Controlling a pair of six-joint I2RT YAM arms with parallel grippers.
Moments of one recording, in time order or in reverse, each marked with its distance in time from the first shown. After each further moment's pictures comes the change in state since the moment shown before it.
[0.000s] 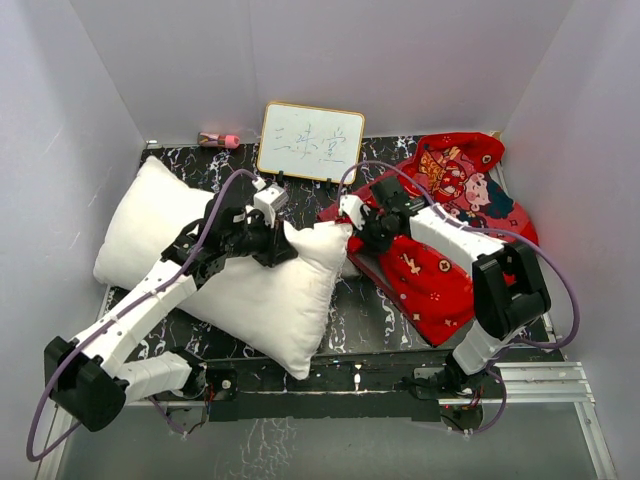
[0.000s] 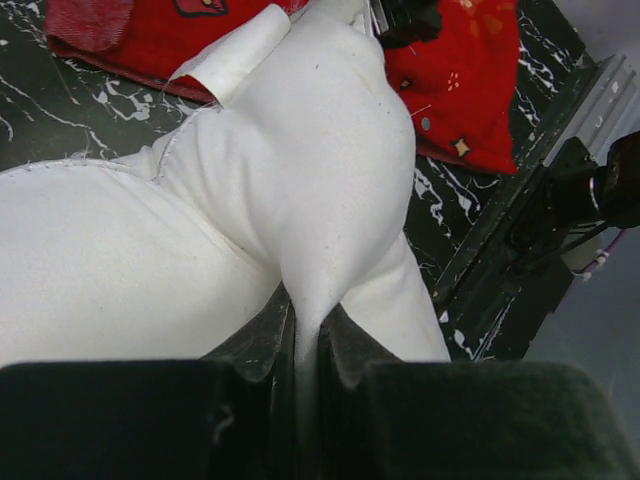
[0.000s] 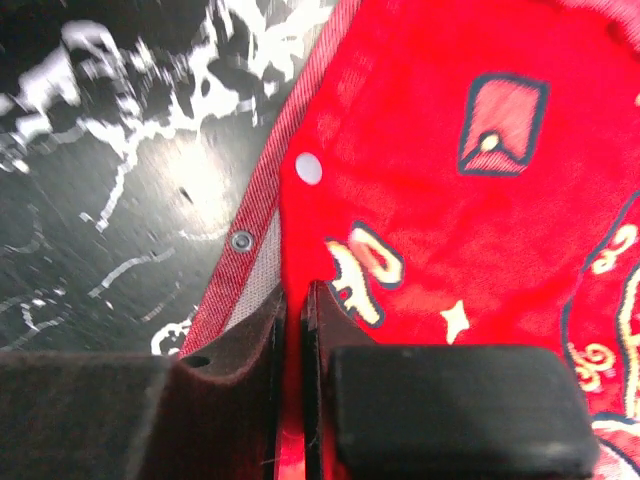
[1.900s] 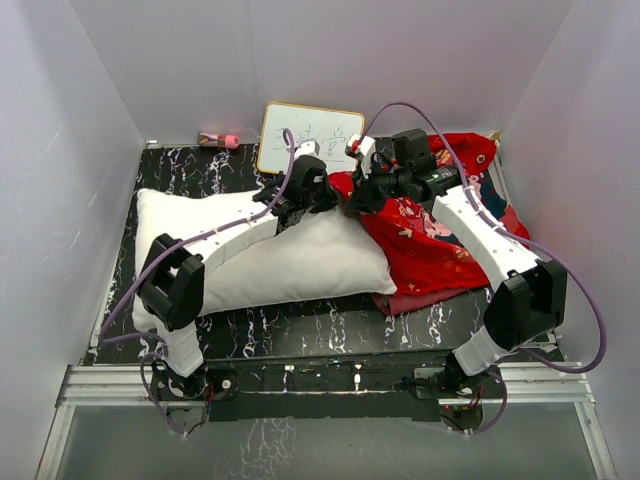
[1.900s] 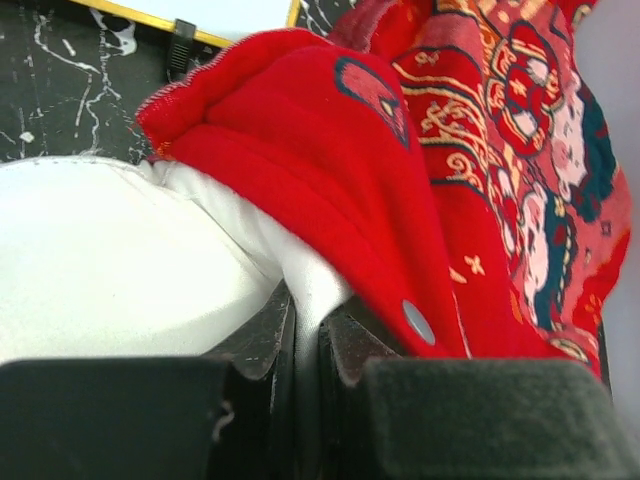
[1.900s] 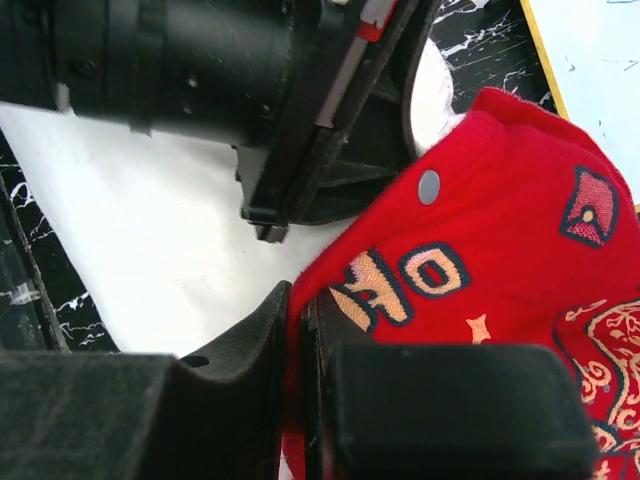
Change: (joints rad) left arm -0.126 0.687 0.474 0.233 -0.589 -0.517; right arm -0.066 -0.085 0.329 0.000 -0.422 0.299
